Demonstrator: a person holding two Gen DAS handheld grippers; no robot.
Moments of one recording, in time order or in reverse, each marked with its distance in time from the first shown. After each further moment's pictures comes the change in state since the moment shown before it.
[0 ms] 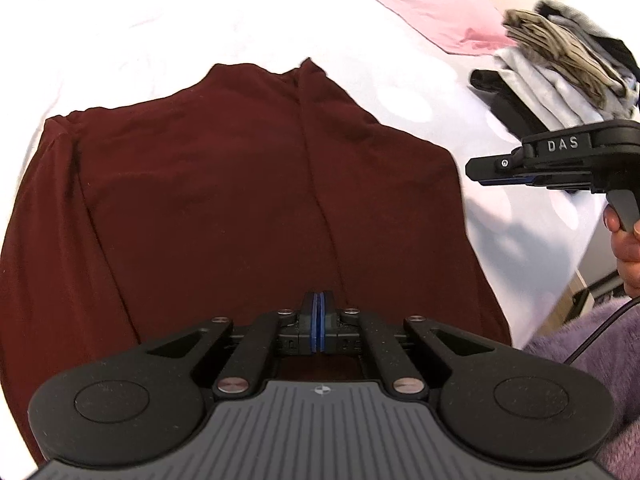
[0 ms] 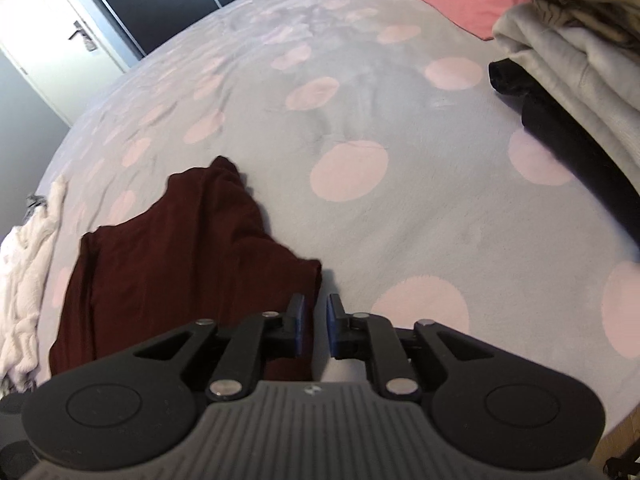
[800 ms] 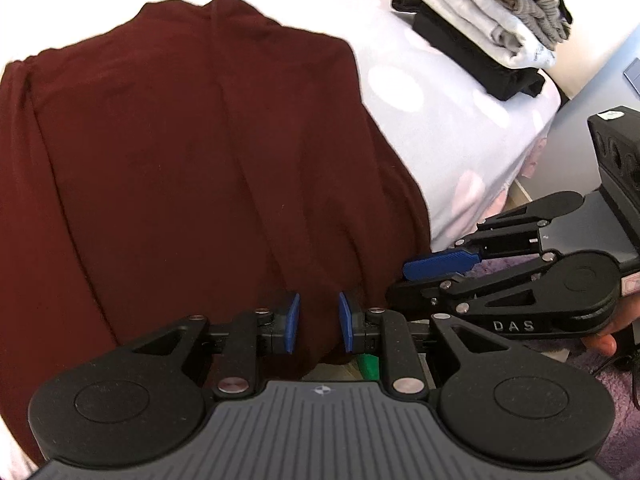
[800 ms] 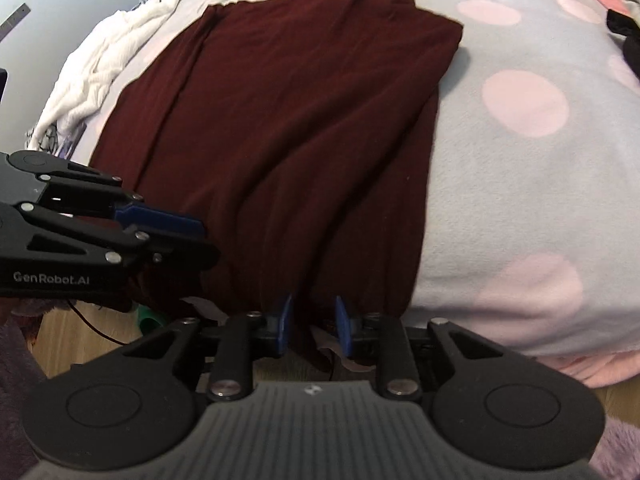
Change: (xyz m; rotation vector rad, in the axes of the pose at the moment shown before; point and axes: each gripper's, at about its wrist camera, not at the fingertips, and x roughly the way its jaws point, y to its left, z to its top) left arm -0.012 -0.046 -0.069 0.052 0.110 -0.108; right arm -0.019 0.017 -0.147 -0.403 0.279 0.148
